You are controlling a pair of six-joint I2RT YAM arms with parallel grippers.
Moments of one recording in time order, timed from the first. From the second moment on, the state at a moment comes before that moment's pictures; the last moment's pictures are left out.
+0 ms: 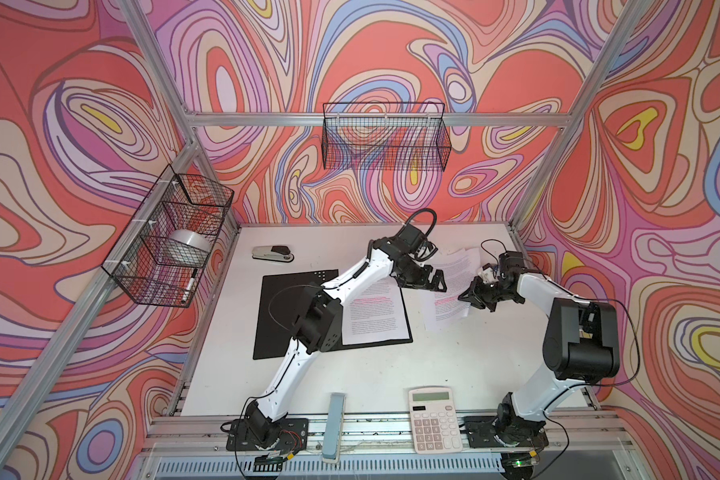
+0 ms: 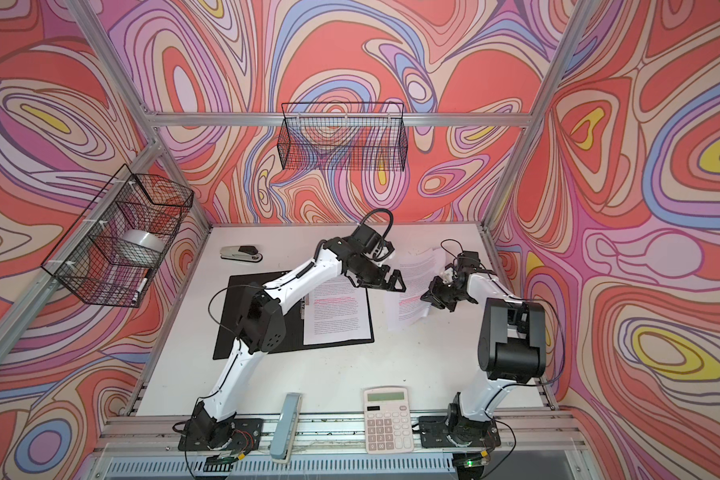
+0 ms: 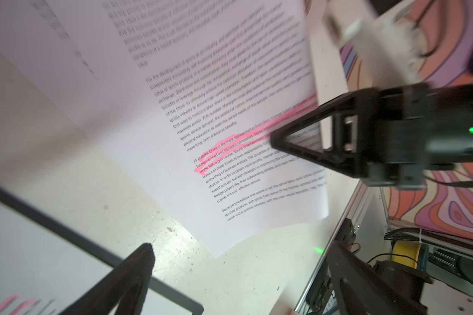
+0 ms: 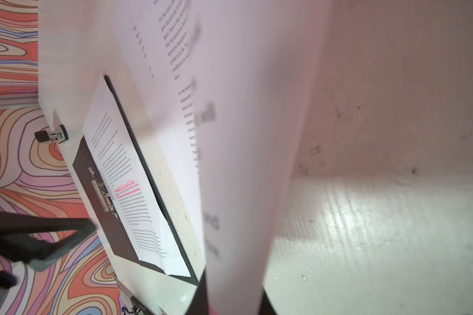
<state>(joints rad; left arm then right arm) -0.71 2.33 2.26 -0.91 0.52 -0.39 -0.16 1.71 1.08 -0.63 -0.62 0.38</state>
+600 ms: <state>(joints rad) -0.30 1.86 2.06 -0.88 0.48 -0.36 -0.14 1.53 1.19 -0.71 -0.73 0.37</state>
